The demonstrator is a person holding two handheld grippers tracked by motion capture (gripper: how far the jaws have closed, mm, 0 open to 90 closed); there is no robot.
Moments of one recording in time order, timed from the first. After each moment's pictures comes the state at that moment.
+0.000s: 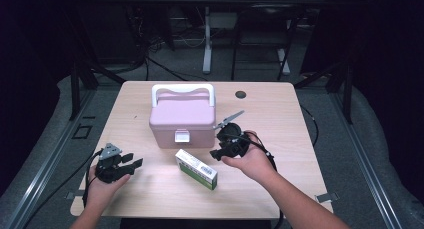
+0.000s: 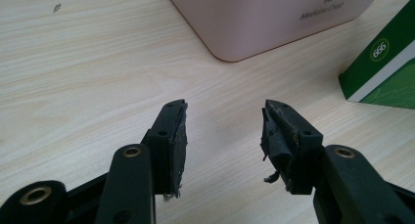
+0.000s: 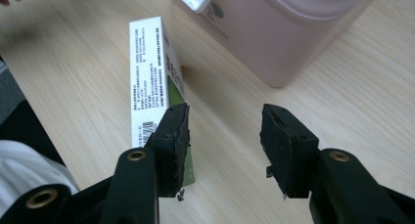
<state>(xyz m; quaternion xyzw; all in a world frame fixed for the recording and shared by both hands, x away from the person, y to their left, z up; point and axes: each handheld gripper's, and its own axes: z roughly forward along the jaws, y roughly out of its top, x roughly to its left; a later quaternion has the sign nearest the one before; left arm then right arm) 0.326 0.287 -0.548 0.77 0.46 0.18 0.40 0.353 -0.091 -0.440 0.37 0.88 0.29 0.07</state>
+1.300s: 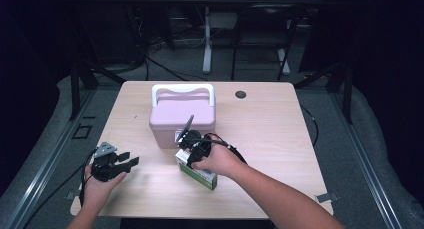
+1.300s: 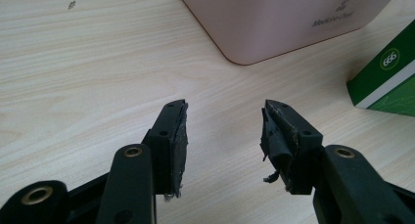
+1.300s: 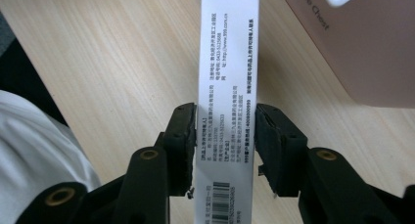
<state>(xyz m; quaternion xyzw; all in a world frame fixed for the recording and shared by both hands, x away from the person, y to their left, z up) 0.330 0.298 -0.547 0.76 0.48 0.18 0.40 0.365 -0.001 -0.468 0.30 0.94 0.16 0.02</state>
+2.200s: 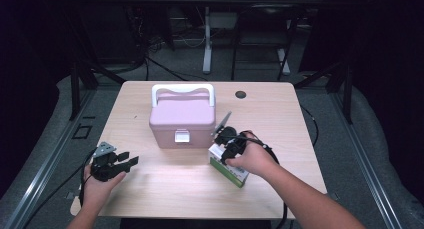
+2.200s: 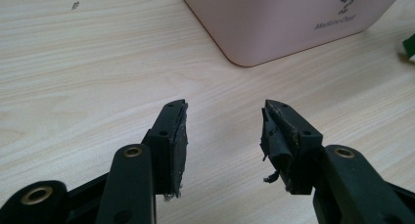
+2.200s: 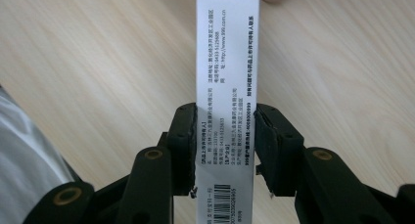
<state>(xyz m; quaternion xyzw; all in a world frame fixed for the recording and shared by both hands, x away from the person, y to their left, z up) 0.330 0.299 -0.547 0.76 0.48 0.18 0.41 0.369 -0.102 -0.461 0.37 0.92 0.13 0.05</state>
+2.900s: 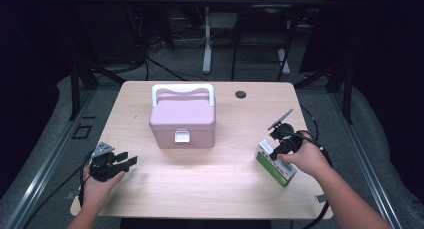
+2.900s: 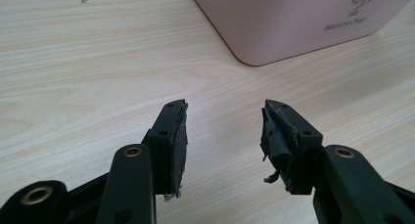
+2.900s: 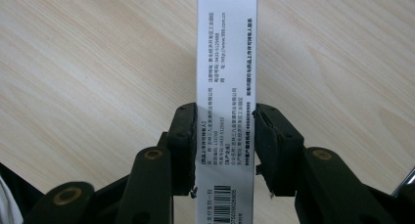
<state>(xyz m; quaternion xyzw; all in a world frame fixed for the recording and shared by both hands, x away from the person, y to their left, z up) 0.330 0.304 -0.549 0.75 0.50 0.18 0.41 0.371 -0.239 -0.464 0.47 0.87 0.13 0.06</state>
